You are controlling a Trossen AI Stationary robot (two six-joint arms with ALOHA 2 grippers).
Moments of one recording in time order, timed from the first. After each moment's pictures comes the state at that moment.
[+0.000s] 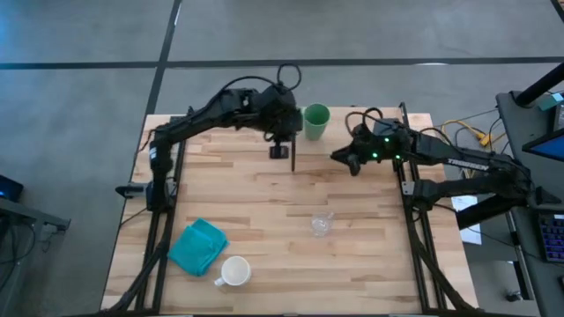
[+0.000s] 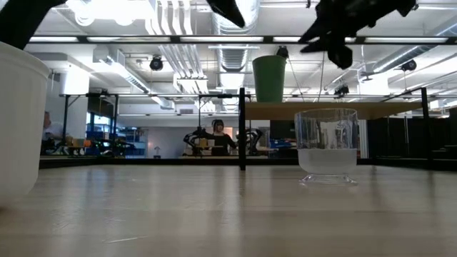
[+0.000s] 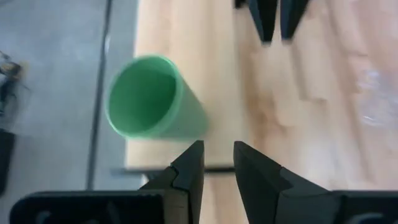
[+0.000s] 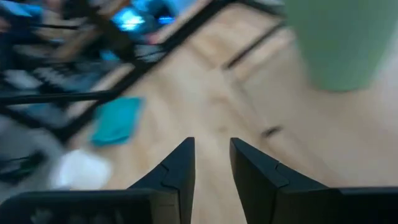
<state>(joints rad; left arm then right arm) 0.22 1.92 2.35 -1.23 -0.13 0.40 -0.32 0.96 0.83 -0.34 -0.19 0.52</state>
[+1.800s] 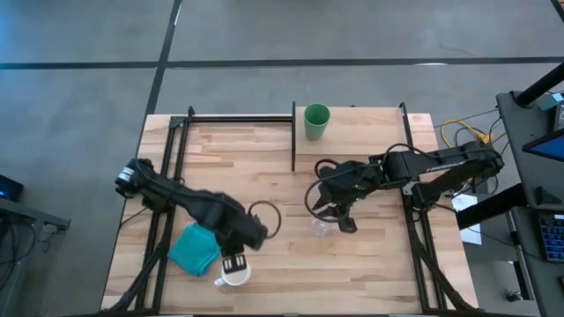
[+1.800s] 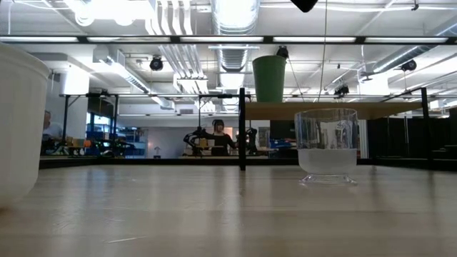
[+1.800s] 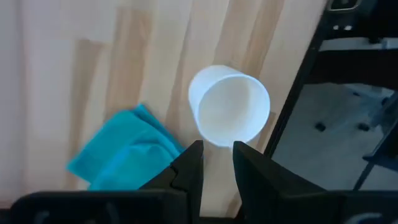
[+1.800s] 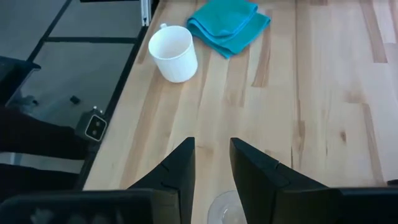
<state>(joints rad) -0.44 1.75 1.81 -1.46 0.19 -0.74 0.19 1.38 1.33 -0.67 -0.16 0.10</state>
